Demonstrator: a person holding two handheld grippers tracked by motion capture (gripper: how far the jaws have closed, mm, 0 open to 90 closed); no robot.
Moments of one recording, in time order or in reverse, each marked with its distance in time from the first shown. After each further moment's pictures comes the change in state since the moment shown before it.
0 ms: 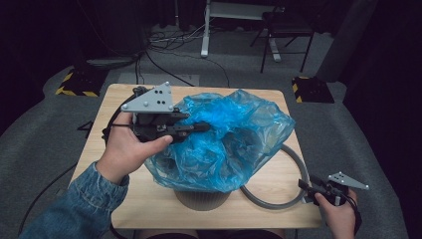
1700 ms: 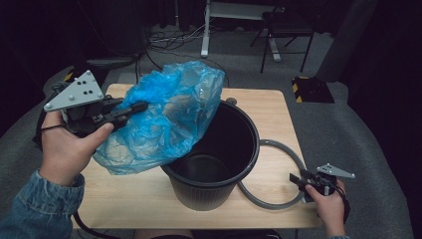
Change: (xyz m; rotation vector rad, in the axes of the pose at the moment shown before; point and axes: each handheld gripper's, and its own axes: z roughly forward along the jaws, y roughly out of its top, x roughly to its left) left arm 0.020 -0.020 -0.093 -0.021 0.365 -0.034; right arm 0.001 0.011 0.033 0.043 0.045 -0.005
